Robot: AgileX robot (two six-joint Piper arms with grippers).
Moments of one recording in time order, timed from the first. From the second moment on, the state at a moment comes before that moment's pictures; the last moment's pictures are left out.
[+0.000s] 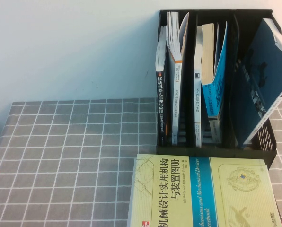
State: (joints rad) right arm -0.08 -0.01 0.03 0.10 0.31 -0.19; left arm -0.04 -0.01 0.02 -0.02 0.17 -0.09
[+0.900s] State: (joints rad) right arm -0.08 -0.01 -0.12 0.04 -0.20 -0.18; left arm -0.04 -0.01 -0.25 -0.36 -0.21 -0.01
